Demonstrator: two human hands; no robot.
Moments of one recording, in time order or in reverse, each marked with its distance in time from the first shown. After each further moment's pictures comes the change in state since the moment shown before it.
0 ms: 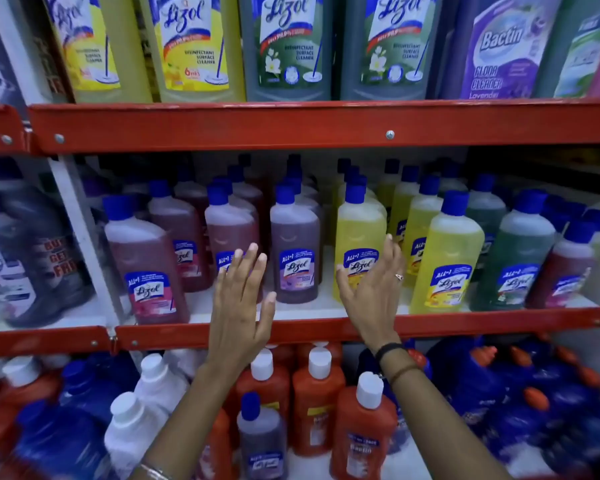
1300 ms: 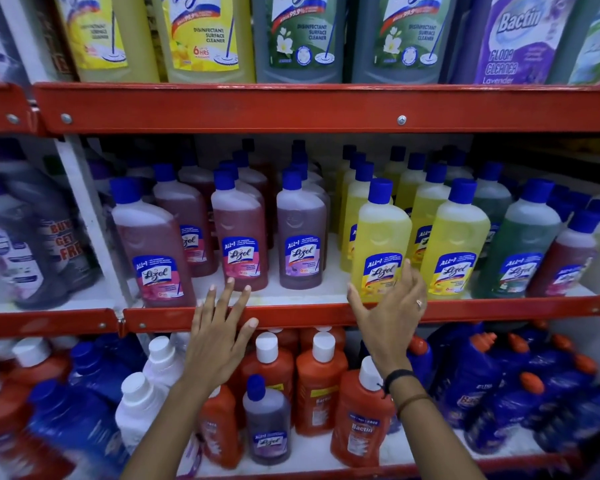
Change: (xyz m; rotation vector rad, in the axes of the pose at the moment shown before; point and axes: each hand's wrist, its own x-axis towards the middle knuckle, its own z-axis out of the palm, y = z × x) left_hand -0.064 -0.061 0.000 0.252 -0.394 -0.253; right_hand -0.045 0.012 -0.019 -0.085 0.031 0.146
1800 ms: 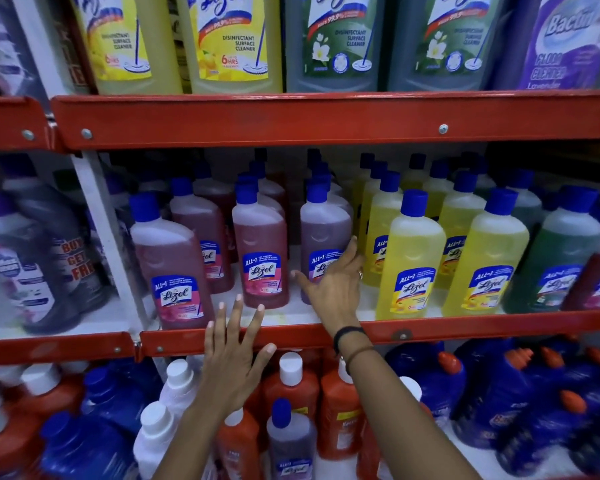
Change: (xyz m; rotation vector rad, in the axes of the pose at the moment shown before) left_hand 0.003 -0.026 0.009 0.060 -0.011 0.048; right_hand 0.017 -0.103 0.086 0.054 -0.328 0.080
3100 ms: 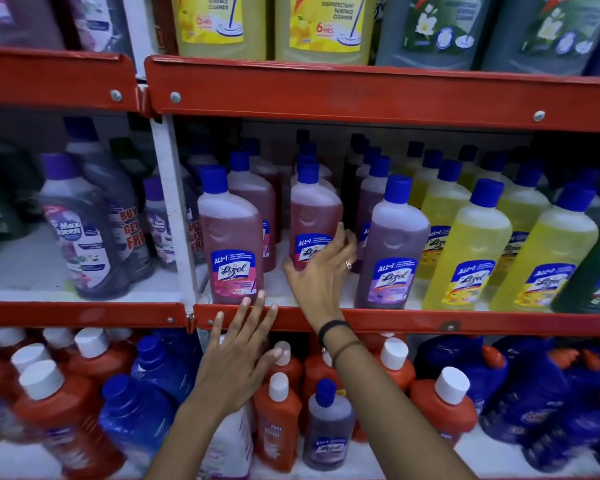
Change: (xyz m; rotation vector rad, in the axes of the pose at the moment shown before) left_hand -0.039 -0.057 -0.034 0.033 -0.096 0.106; right_hand -0.054 -0.080 0.050 0.054 0.069 -0.113
